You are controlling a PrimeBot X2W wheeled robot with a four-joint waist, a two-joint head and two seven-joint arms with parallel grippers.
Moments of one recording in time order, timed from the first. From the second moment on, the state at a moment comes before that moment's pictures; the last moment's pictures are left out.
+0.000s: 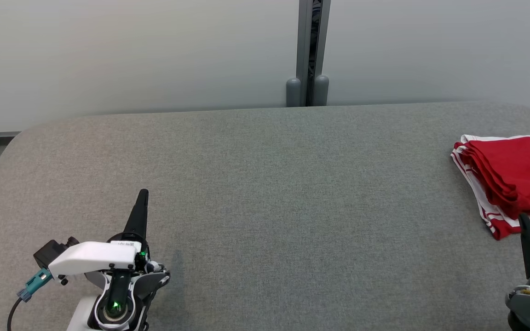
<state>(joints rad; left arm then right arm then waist) -0.25 0.05 -0.12 0.40 -1.55 -0.11 -0.03 -0.11 -0.09 -0.26 0.28 1.52 0.13 0.16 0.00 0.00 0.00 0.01</state>
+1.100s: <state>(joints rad) -0.29 0.05 -0.11 0.42 -1.66 -0.13 -0.01 -0.14 -0.09 -0.30 0.29 1.62 0.13 0.20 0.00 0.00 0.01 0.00</state>
